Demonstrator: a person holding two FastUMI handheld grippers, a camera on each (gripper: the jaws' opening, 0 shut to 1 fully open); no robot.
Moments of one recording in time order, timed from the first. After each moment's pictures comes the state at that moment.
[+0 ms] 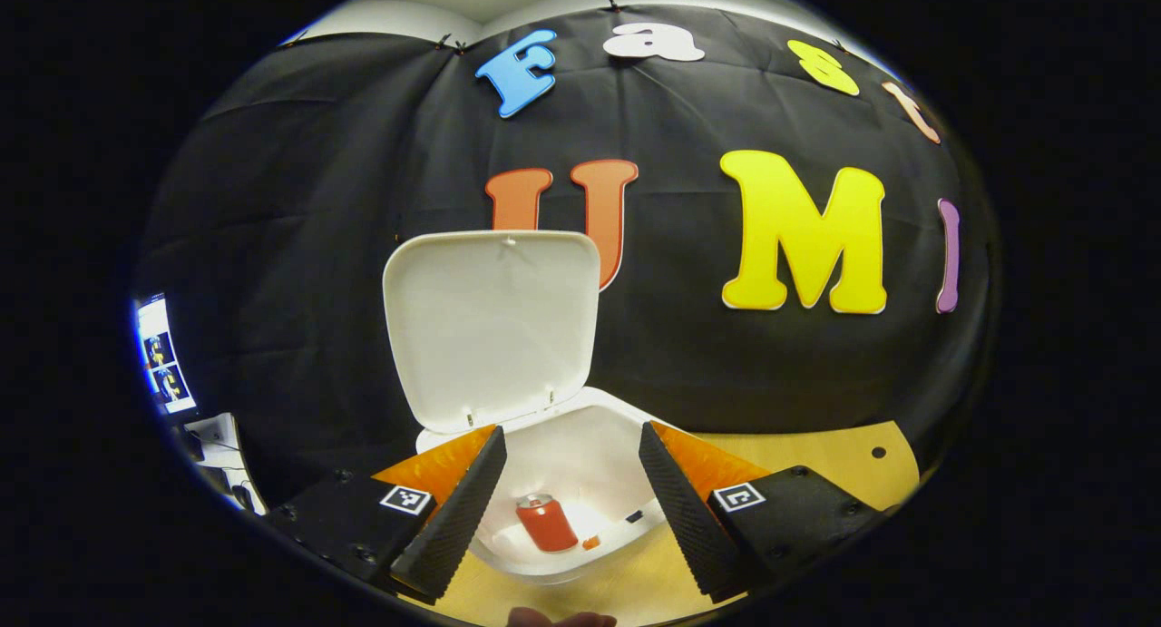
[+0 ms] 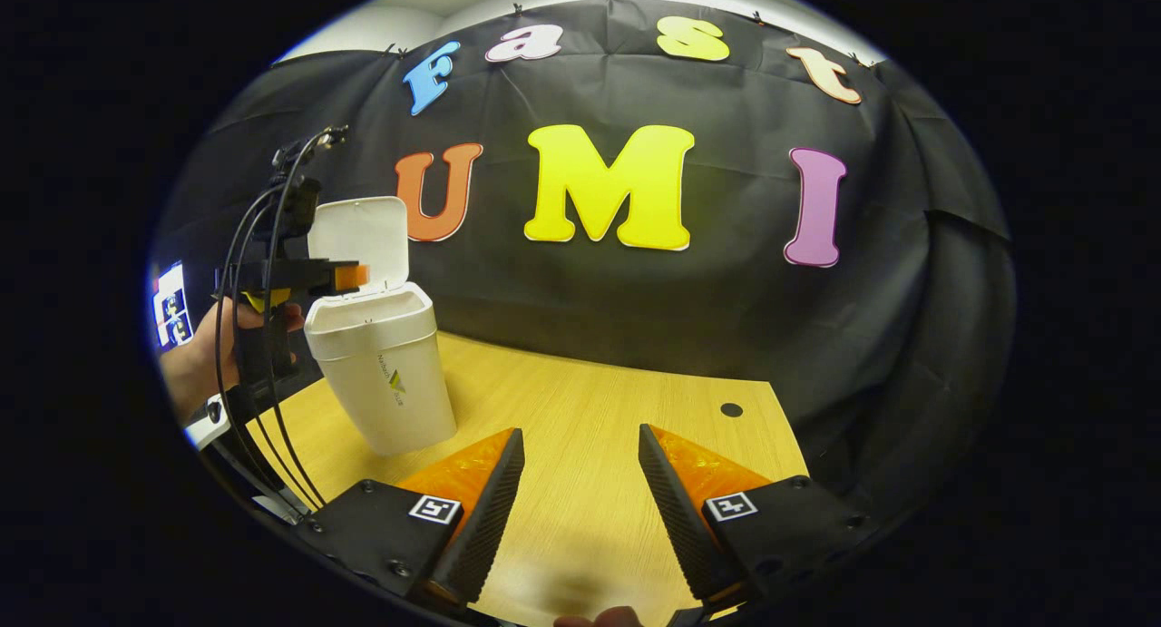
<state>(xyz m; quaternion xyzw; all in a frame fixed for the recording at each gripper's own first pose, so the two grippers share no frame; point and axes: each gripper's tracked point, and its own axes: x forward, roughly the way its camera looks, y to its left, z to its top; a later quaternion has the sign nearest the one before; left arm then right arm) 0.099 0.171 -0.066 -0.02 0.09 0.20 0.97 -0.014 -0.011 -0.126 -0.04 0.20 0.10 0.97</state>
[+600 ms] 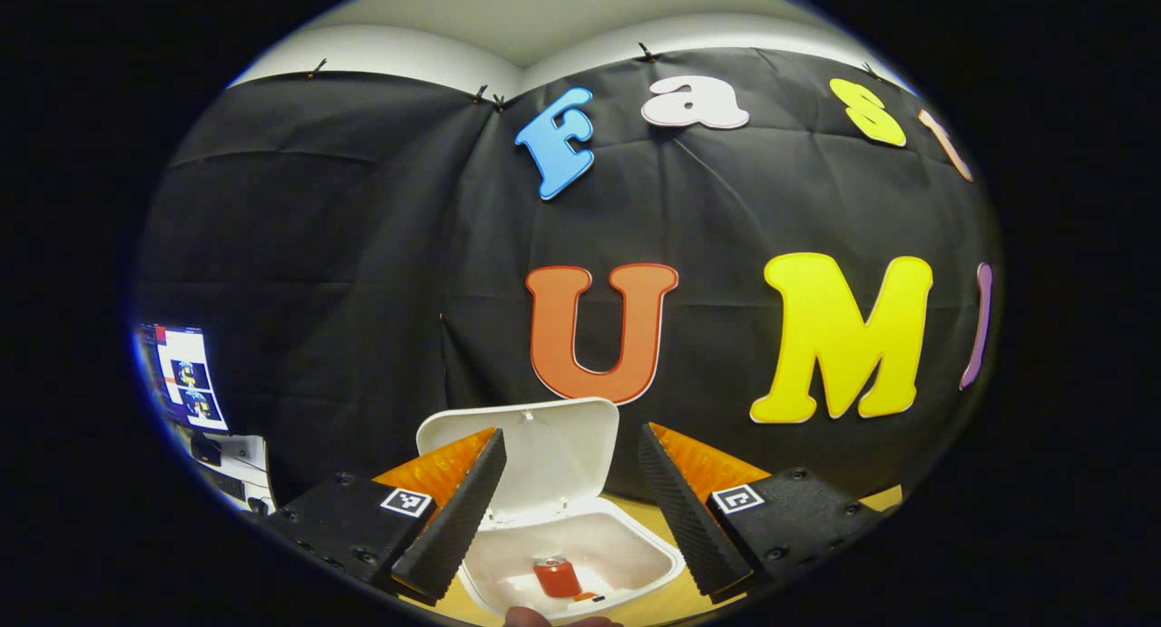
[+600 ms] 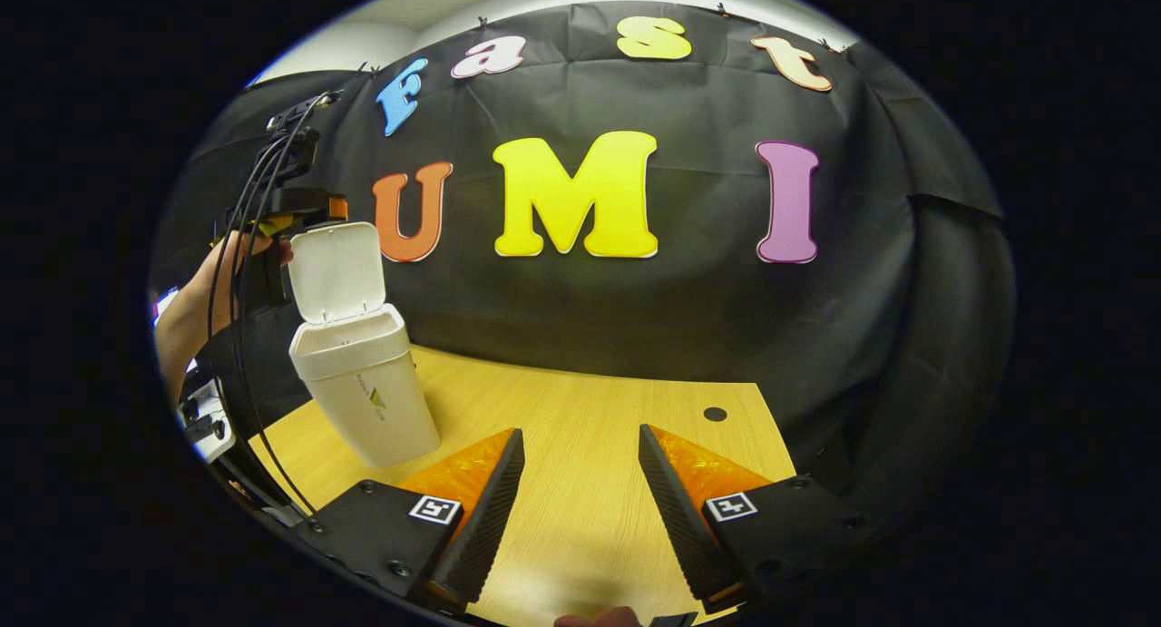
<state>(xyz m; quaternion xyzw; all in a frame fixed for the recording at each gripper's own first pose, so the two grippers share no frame) 0.133 0.208 0.064 -0.02 0.01 0.31 0.95 0.012 -0.061 -0.112 0.00 0.19 0.08 0.98</state>
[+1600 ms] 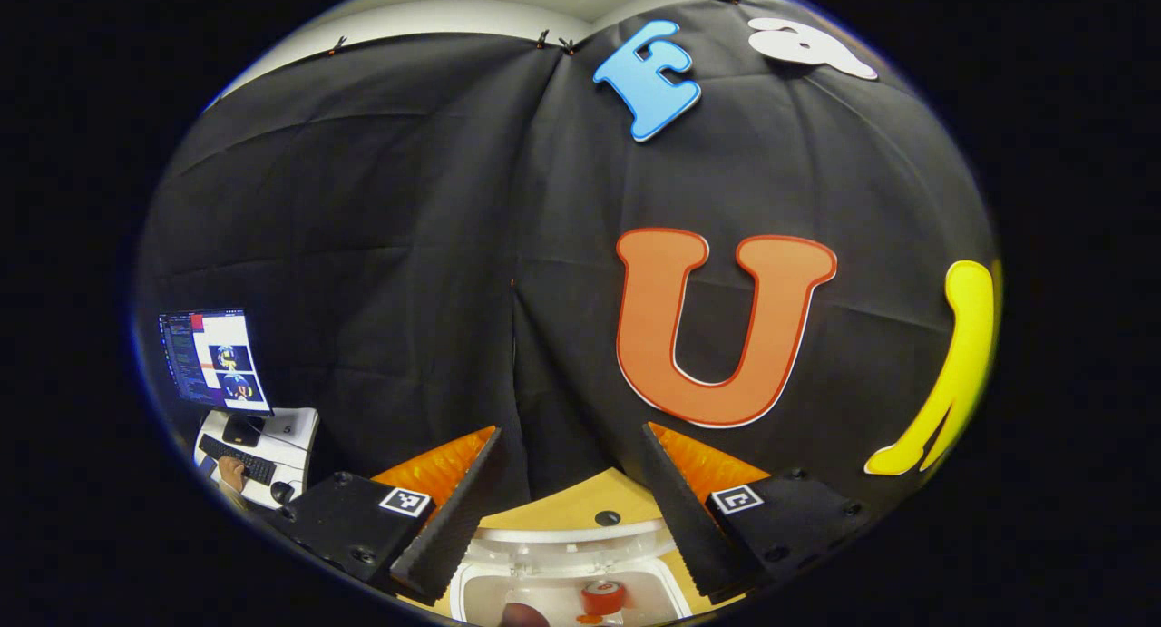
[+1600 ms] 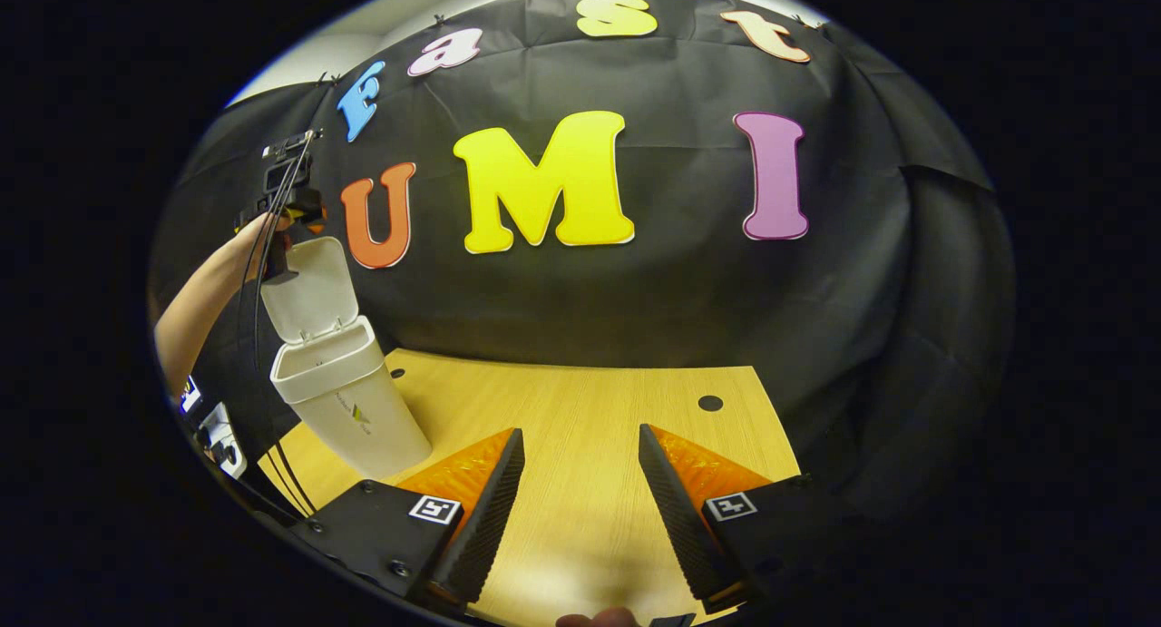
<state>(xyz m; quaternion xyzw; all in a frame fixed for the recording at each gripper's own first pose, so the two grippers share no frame) 0.211 0.320 0.030 -0.07 0.12 0.44 0.89 0.036 -0.078 -0.115 0.03 0.23 0.06 0.97</state>
